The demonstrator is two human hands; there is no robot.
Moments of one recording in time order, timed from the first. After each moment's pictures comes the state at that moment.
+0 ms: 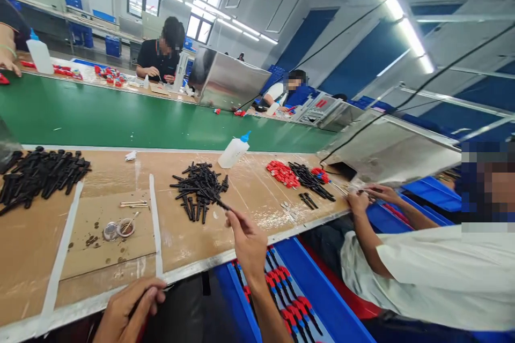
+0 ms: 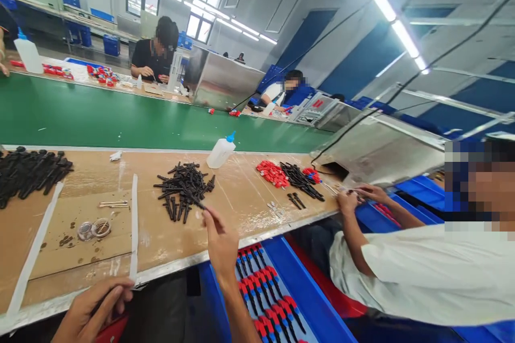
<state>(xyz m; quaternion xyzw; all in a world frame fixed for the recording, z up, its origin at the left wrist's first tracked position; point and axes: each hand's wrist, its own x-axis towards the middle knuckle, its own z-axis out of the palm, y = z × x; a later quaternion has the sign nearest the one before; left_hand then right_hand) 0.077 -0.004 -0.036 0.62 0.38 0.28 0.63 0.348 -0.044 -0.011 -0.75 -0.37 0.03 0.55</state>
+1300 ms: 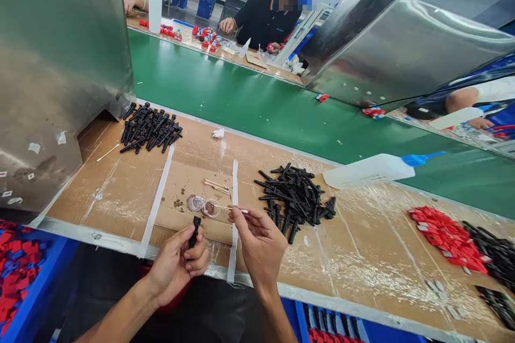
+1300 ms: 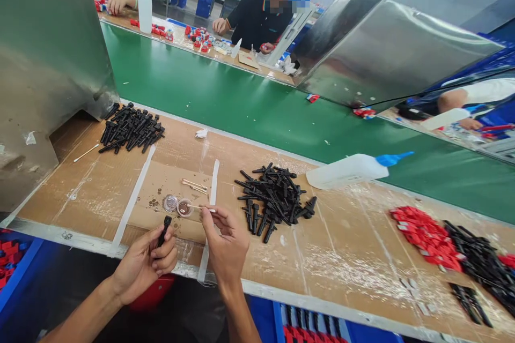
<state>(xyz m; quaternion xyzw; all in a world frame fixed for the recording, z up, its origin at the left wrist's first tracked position) 0.051 0.037 -0.046 0.05 0.18 0.35 0.92 0.215 0.042 -0.031 -0.65 -0.41 0.27 0.58</state>
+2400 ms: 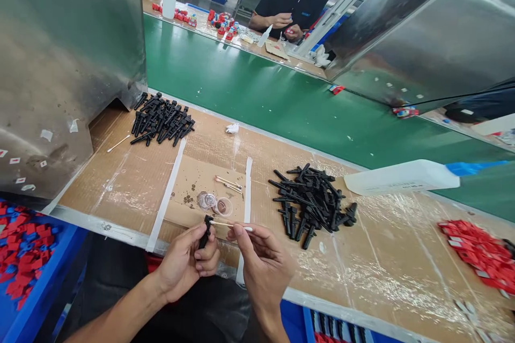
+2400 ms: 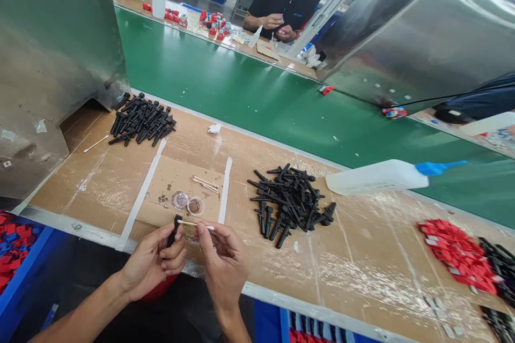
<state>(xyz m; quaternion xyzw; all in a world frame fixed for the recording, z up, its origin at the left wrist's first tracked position) 0.052 0.037 -0.049 0.06 0.18 0.35 0.92 0.185 0.021 -0.026 -0.61 -0.40 0.31 0.61</state>
